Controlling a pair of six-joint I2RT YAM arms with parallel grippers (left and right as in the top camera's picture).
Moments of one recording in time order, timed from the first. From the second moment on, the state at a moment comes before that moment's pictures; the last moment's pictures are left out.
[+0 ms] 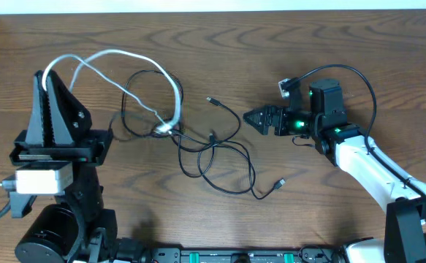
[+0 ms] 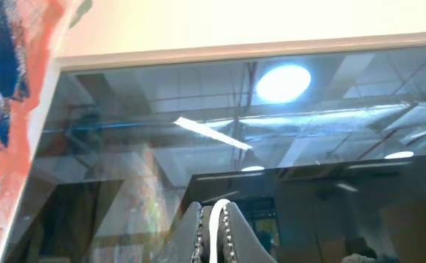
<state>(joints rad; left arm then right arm) -0.15 0.69 0.79 0.86 -0.04 0.15 0.25 1.55 0.81 -0.02 -0.74 0.49</state>
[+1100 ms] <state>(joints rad) -0.15 0.70 0.79 0.49 0.22 0.09 0.37 1.56 0.81 1.06 -1.10 0.44</state>
